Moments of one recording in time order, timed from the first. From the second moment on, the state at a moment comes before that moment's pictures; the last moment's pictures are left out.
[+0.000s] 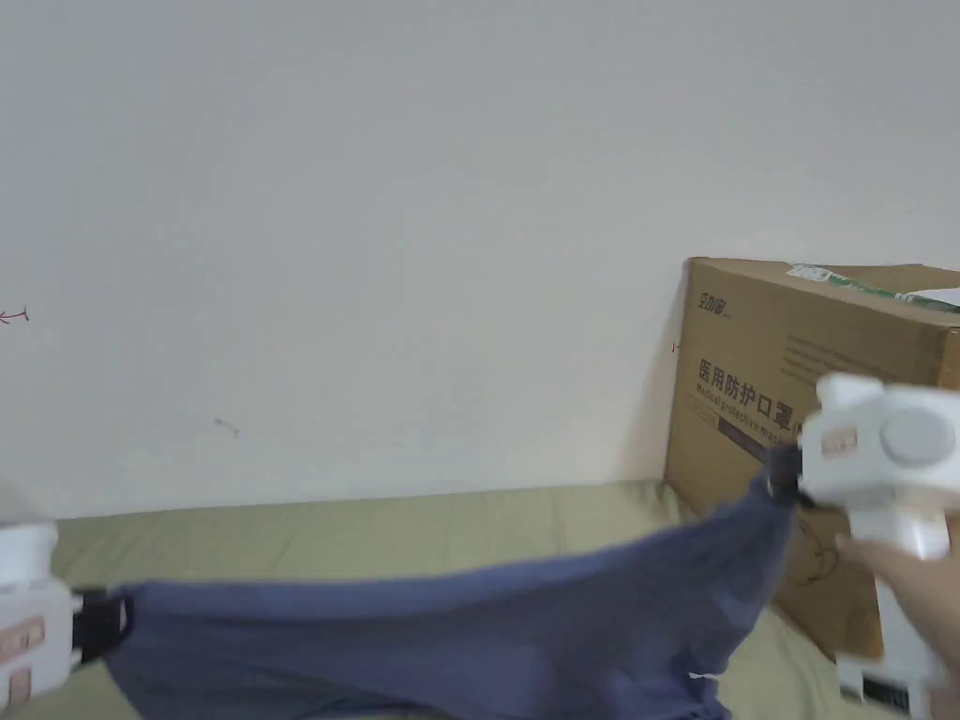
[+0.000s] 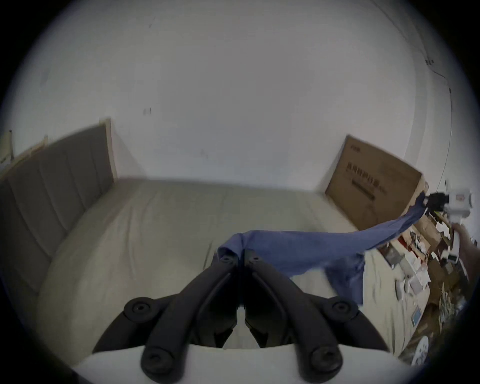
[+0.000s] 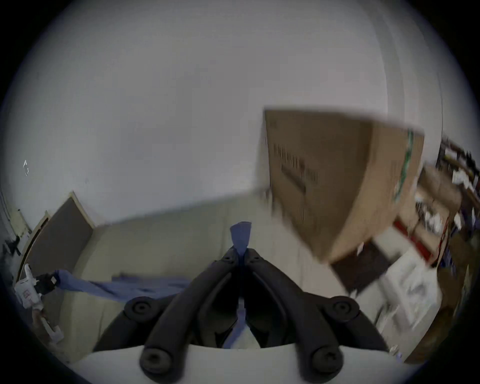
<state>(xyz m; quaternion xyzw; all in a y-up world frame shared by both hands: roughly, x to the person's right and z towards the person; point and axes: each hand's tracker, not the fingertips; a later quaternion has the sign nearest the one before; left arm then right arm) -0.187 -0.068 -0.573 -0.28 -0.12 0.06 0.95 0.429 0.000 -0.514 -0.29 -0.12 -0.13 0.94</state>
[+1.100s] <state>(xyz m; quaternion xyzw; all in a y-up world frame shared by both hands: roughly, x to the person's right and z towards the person) -0.237 -0.168 -0.276 -0.43 -0.11 0.07 0.89 0.365 -0.165 -0.169 -0.42 -0.10 -0.17 0.89</state>
